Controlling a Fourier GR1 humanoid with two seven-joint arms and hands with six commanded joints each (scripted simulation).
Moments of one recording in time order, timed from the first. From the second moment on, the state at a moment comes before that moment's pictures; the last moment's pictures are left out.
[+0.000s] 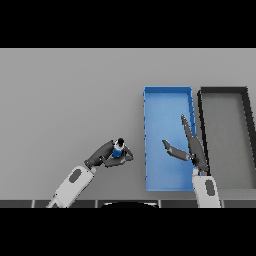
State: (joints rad) left arm -0.20 0.18 -0.56 -1.36 0.10 -0.16 -0.15; right arm 0.05 -0.16 0.10 -1.66 0.18 0.07 -0.05
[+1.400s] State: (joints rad) left arm -0.24 0.09 -0.53 -1.56 0.04 -0.21 -0.08; right arm -0.06 -0.25 0.09 -1.62 0.17 0.15 -0.04
